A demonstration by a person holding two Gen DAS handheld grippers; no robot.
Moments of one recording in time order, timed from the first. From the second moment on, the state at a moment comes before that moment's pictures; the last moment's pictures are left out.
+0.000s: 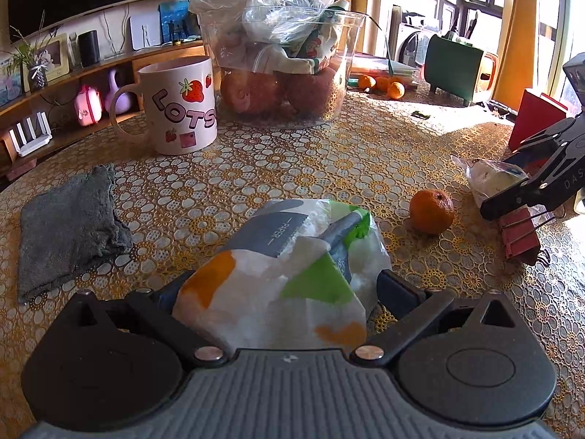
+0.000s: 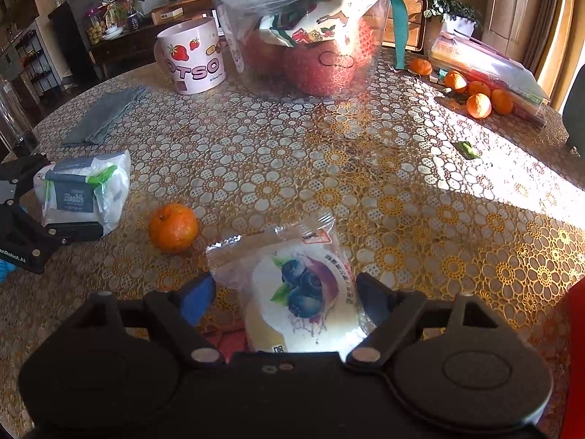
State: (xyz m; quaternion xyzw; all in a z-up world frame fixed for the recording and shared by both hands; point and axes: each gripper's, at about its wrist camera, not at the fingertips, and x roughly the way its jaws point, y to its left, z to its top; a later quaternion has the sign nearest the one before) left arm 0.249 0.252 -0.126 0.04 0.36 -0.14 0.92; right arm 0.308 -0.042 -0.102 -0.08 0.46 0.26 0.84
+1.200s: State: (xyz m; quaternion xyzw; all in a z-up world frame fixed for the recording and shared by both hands) left arm 0.188 0.192 -0.062 -0.04 0.33 -0.04 0.94; right arm 0.271 -0.110 -0.051 -0.04 0.43 0.22 0.88
